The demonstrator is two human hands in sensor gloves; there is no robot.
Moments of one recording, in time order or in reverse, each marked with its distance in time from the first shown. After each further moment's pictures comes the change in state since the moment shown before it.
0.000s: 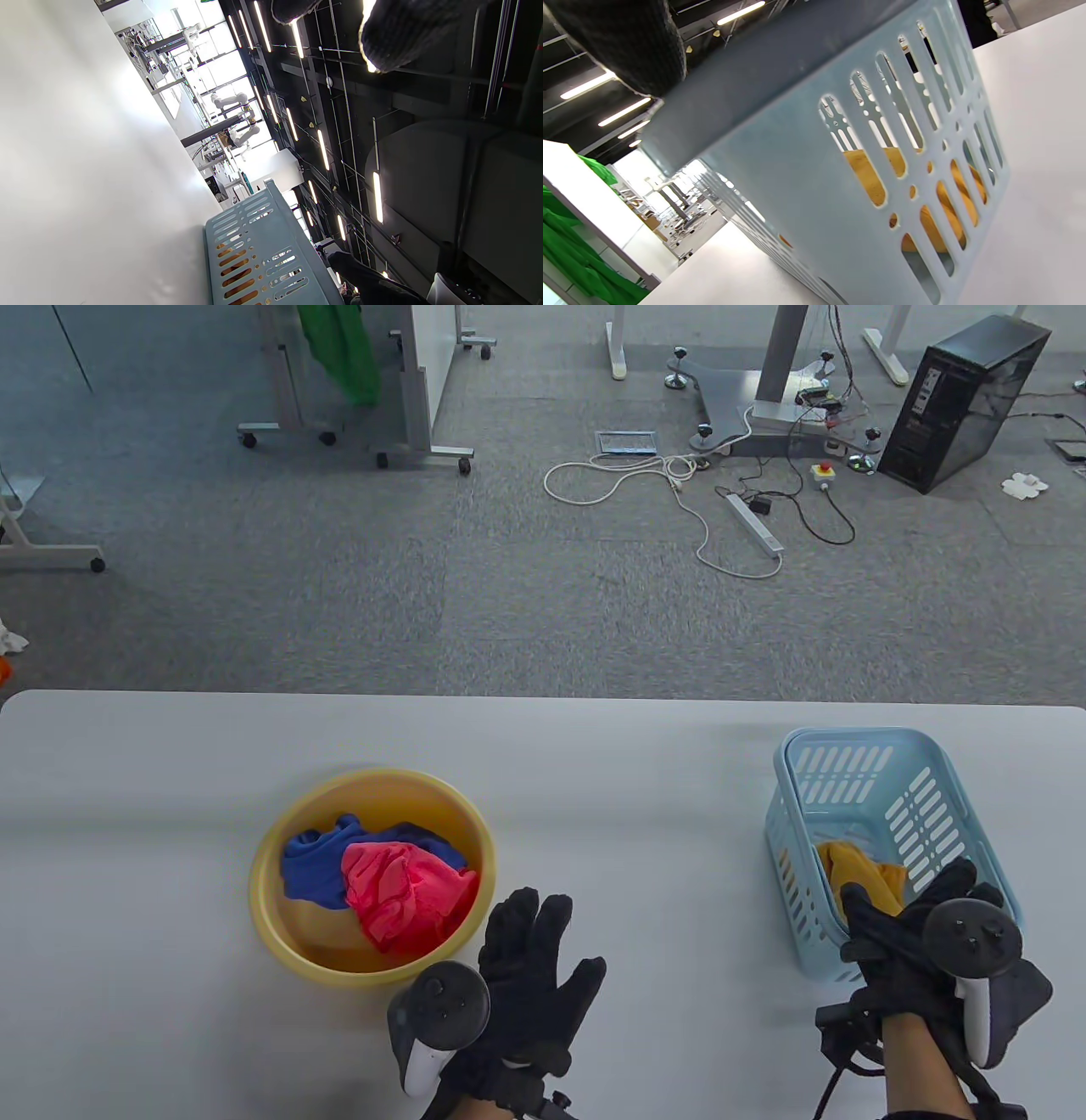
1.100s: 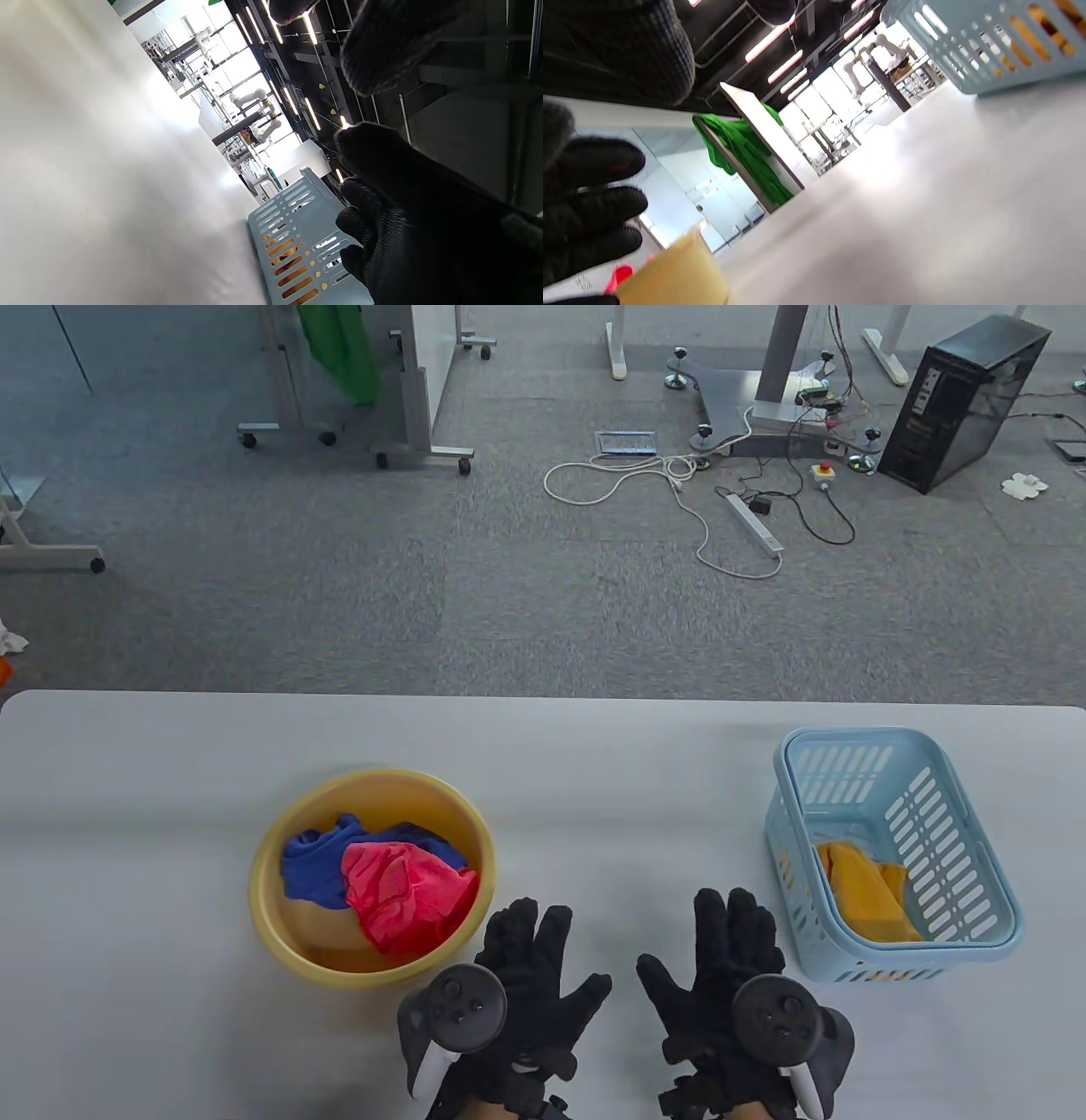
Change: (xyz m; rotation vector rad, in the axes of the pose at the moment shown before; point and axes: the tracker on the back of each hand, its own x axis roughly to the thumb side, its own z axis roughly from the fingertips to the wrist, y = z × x) left_hand -0.009 -0.009 0.001 -0.028 0.077 -0.143; right_hand 0.062 0.111 0.113 0.308 -0.542 -0.089
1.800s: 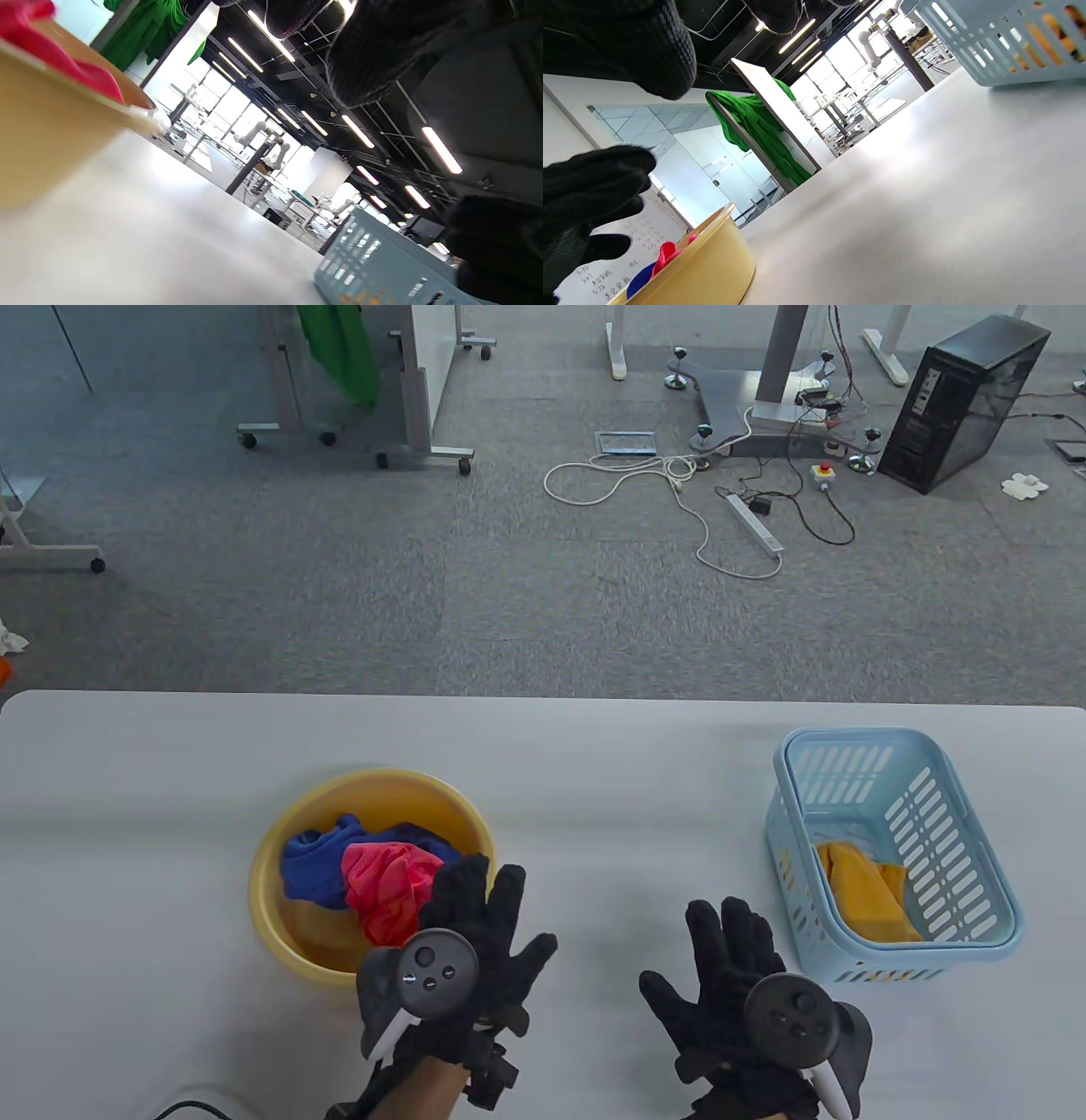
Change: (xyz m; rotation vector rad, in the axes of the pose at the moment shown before) left_hand 0.011 0.077 -0.016 0.119 -0.014 -0.367; right_hand 0.007 -0.030 0.011 0.041 -0.031 -0.060
